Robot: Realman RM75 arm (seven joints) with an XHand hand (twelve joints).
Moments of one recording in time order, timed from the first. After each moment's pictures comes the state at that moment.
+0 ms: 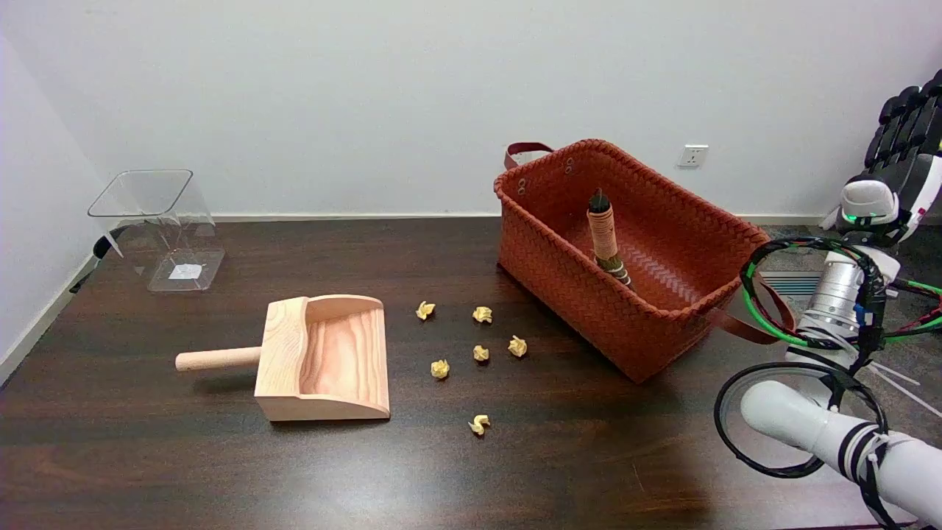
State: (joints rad) arm 0.11 -0.89 1.09 -0.98 -1.67 1.55 1.21
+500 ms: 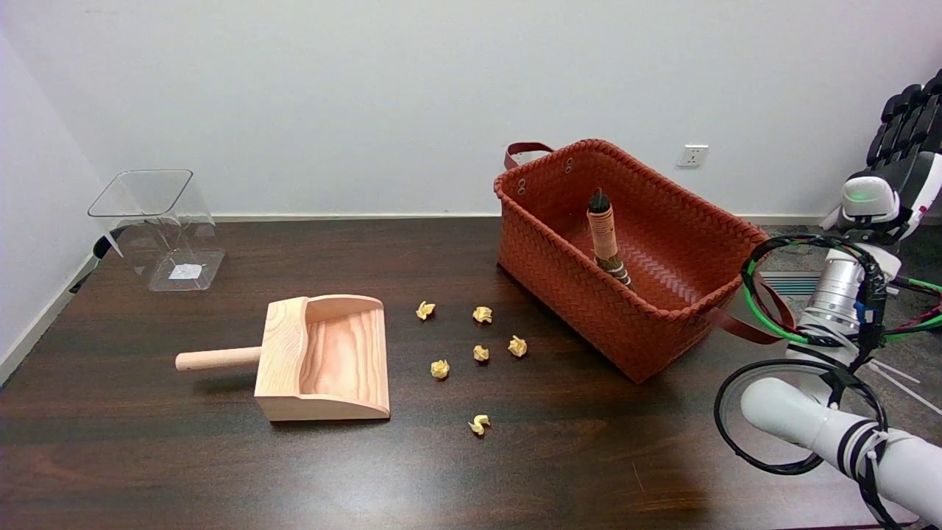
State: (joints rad) arm 0.12 -0.89 1.10 -0.97 -1.67 1.54 1.20
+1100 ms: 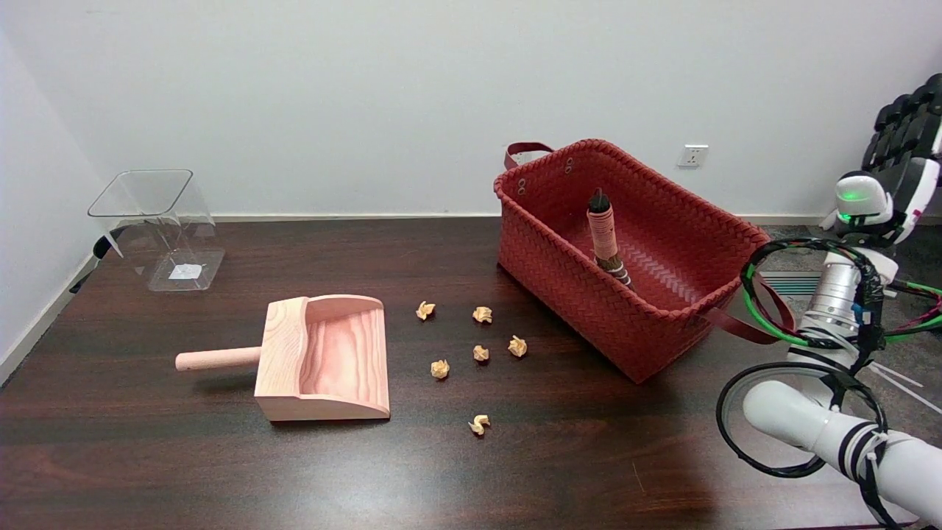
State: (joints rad) arm 0.12 -0.89 1.09 -0.94 -1.66 1.52 1.20
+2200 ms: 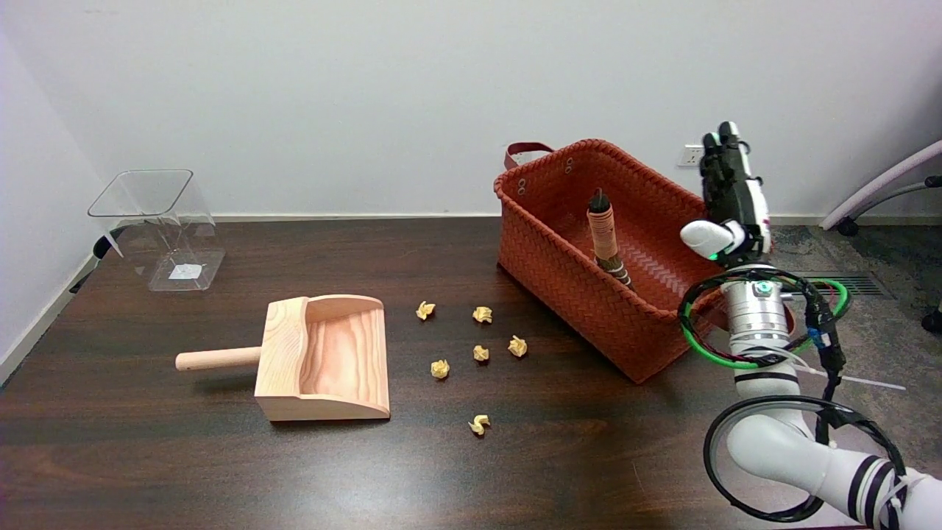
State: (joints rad) arm -0.03 -0.89 1.07 -1.29 -1.74 1.13 0.95
